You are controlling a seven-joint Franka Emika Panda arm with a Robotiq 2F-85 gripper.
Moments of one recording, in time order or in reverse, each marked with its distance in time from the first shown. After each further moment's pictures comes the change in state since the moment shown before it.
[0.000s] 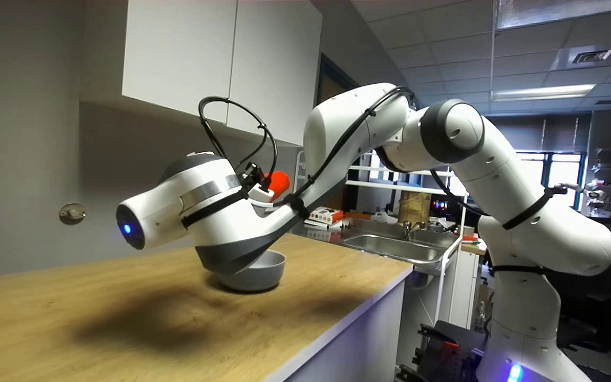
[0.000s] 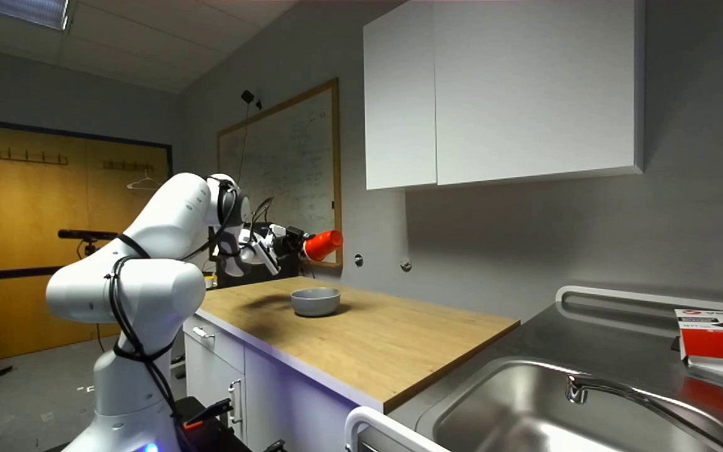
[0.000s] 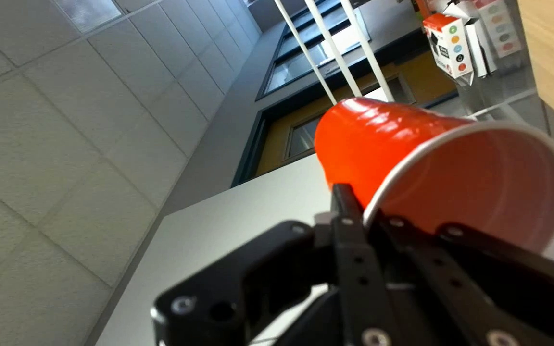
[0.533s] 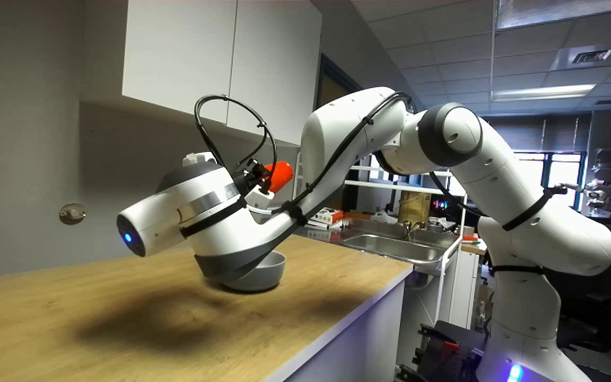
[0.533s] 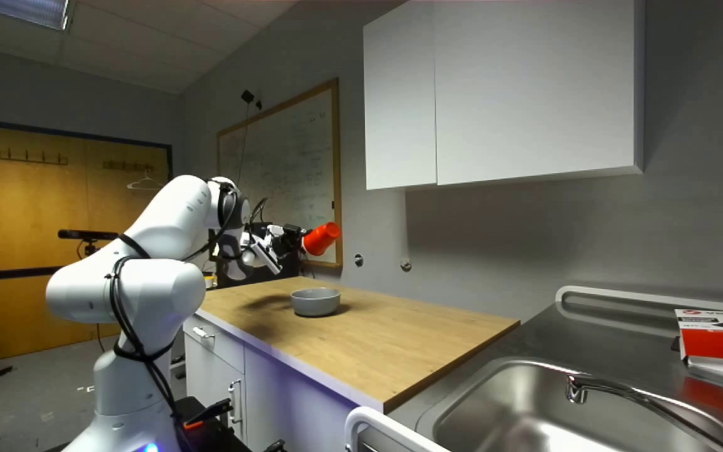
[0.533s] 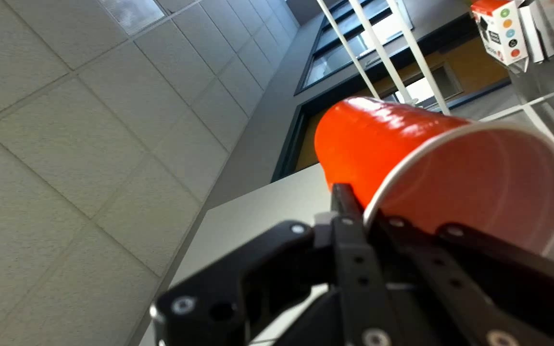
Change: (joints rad) arm 0.004 0.022 -0.001 0.007 -0.078 -0.081 0.003
